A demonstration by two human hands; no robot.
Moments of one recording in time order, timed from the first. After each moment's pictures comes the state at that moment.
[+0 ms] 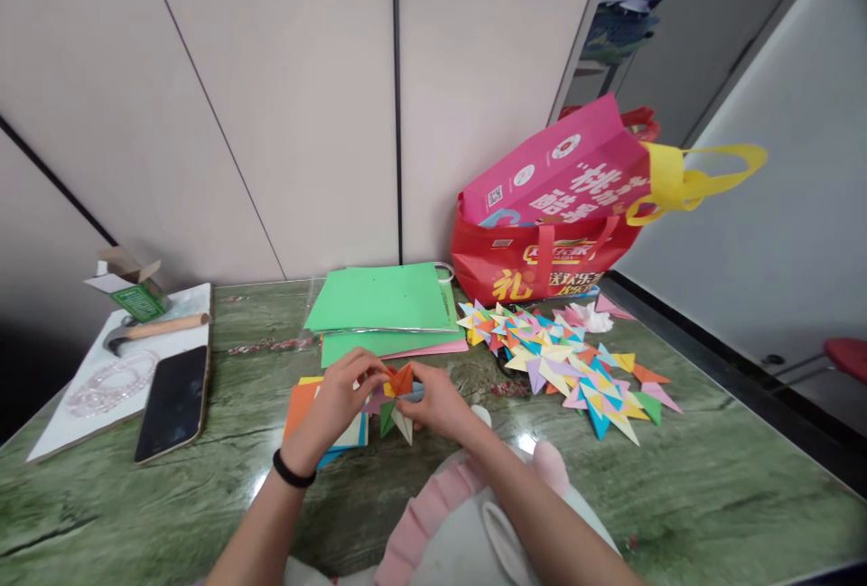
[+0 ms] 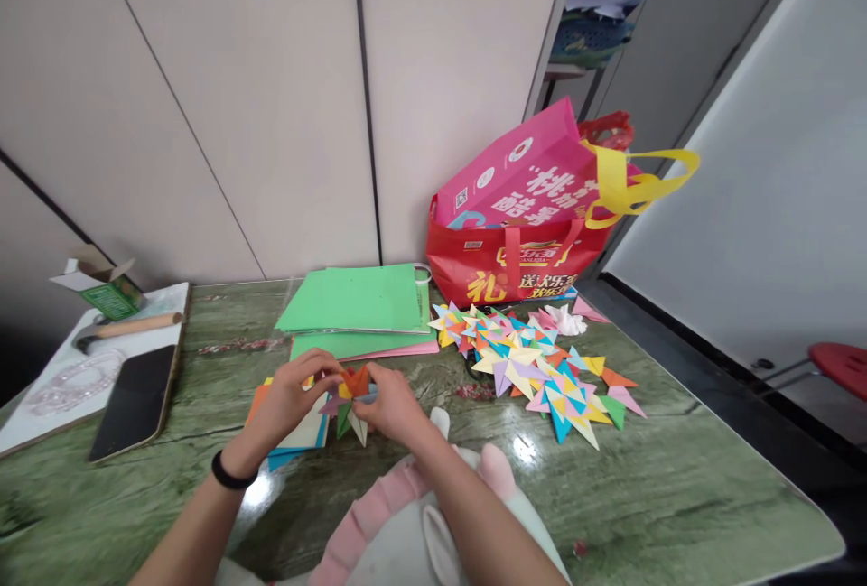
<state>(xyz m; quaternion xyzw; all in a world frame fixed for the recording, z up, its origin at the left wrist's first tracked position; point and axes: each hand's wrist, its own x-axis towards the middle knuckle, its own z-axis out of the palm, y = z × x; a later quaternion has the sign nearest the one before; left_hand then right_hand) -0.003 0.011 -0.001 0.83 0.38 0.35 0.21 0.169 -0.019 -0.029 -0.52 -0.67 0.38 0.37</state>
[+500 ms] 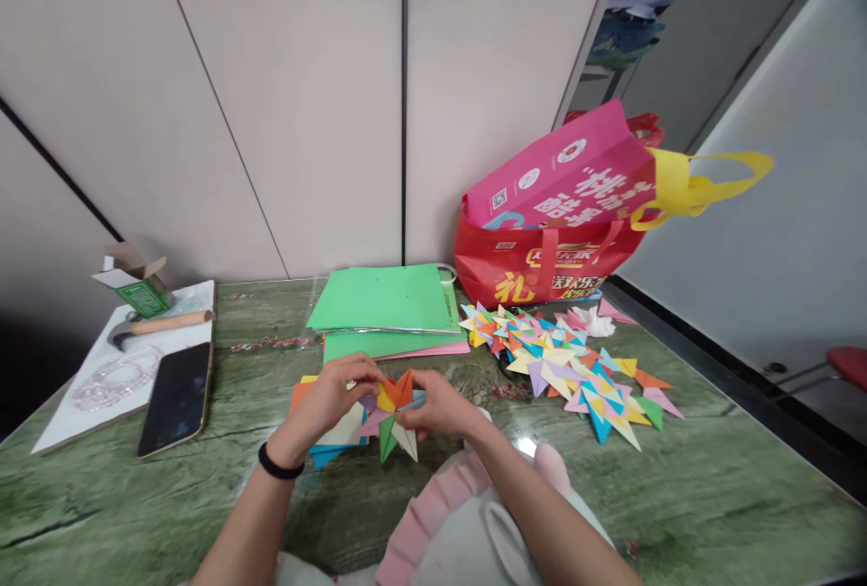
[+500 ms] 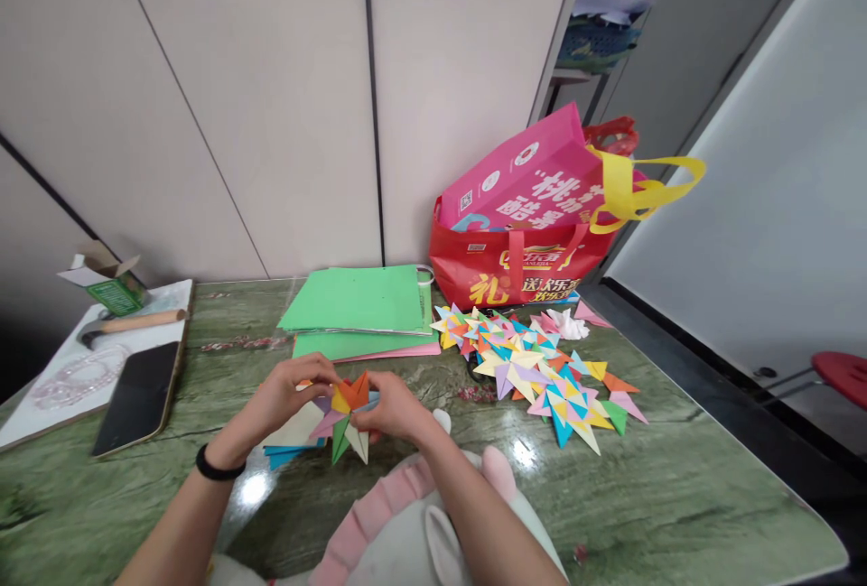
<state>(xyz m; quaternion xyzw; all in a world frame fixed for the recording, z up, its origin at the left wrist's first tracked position) -0.015 0.011 0.013 0.82 0.36 0.30 0.32 0.170 -0.021 -0.021 -0.44 -0.61 0.58 0.33</state>
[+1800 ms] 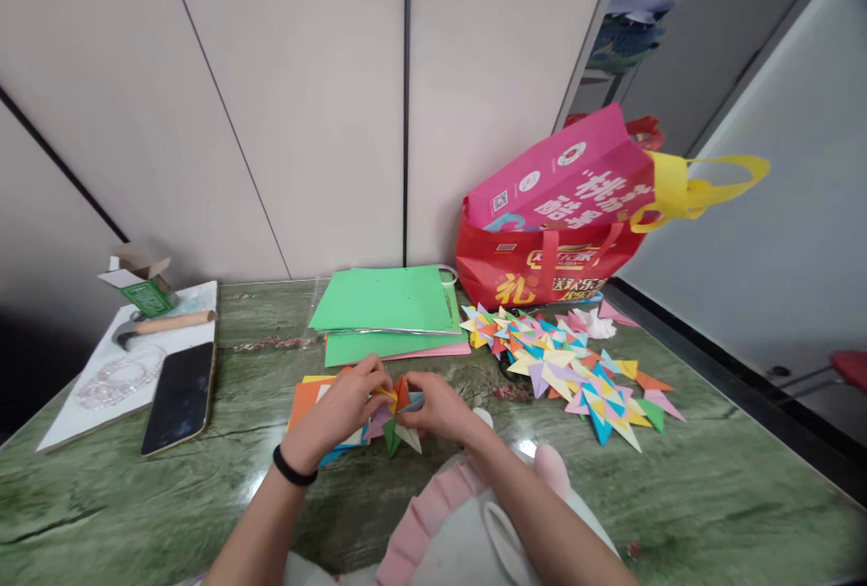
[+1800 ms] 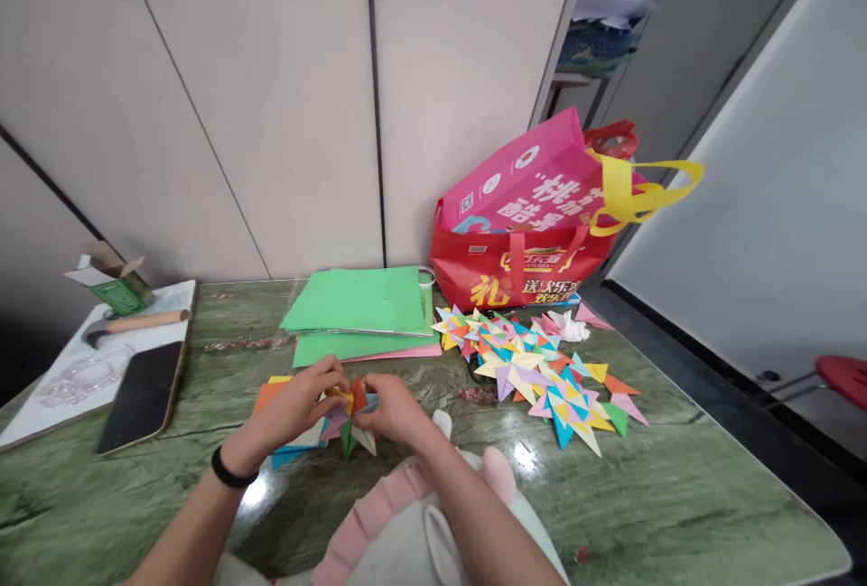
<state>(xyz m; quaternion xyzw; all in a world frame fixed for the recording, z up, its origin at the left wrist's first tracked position) -0.009 0.005 0.002 0.89 0.36 0.17 0.21 0.169 -0.017 -0.036 -0.48 -0.69 0.45 0.31</state>
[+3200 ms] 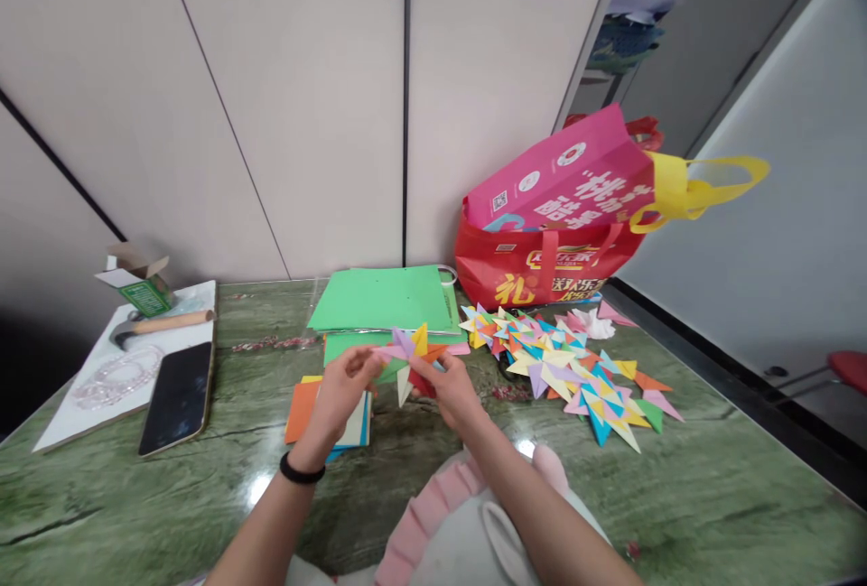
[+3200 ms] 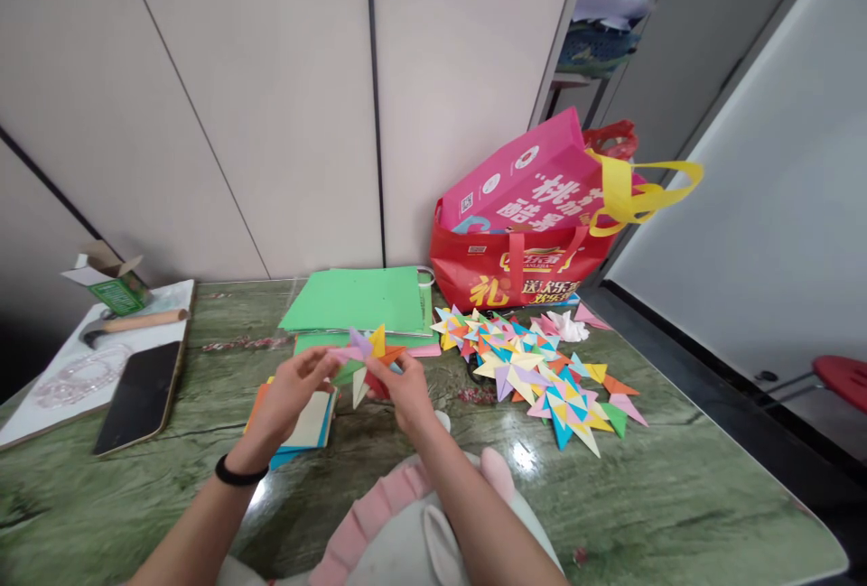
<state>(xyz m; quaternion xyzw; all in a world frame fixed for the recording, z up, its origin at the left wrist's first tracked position) 0.012 0.004 0.003 0.55 0.50 0.45 0.50 0.162 -0.008 -0.030 -0.45 -0.30 0.60 0.59</state>
